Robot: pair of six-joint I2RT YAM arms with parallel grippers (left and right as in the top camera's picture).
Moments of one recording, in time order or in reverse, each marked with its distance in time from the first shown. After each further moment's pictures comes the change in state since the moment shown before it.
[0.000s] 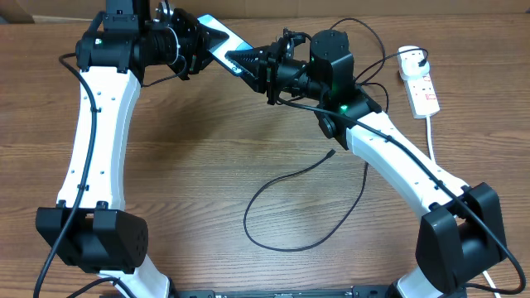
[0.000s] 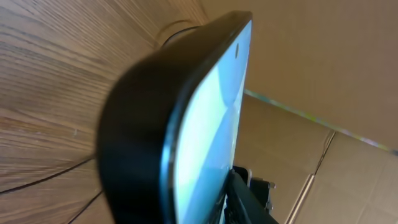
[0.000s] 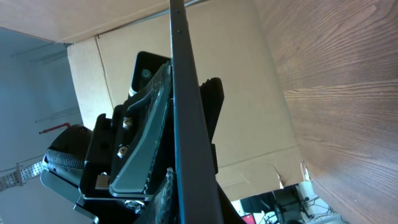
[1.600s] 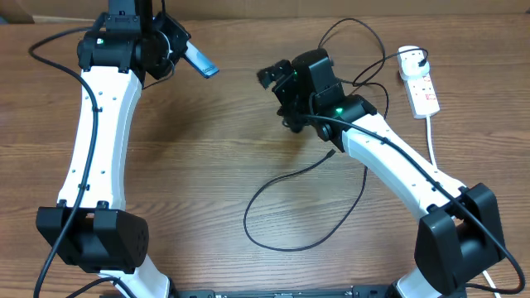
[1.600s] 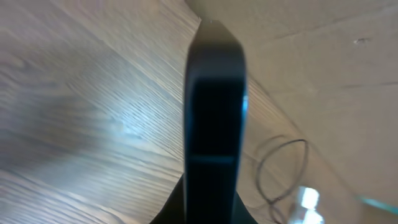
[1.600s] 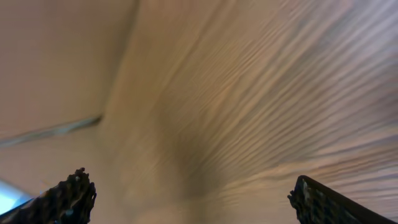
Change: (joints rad) left arm -0.006 0.002 0.000 -0.033 -0.611 0.280; right arm 0.021 -0.001 0.000 -0.657 0.614 -0.422
